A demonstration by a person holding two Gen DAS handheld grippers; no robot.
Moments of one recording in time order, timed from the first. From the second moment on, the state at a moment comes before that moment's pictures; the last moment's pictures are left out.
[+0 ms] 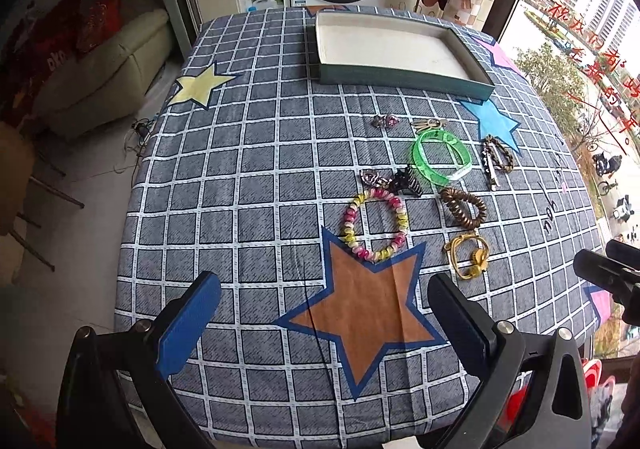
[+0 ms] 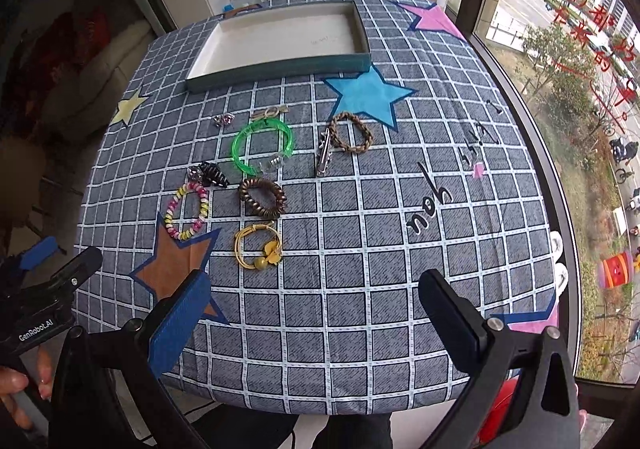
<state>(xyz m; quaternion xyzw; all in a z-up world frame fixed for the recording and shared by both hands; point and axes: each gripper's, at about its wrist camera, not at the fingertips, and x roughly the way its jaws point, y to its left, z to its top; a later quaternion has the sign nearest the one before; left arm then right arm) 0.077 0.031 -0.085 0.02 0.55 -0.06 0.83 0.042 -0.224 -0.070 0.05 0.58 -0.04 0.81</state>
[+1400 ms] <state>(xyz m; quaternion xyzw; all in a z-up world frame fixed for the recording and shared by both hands) 0.150 -0.035 -0.174 0.08 0.58 -0.12 0.80 0.173 -0.175 -0.180 -0.02 0.65 0.03 0.76</state>
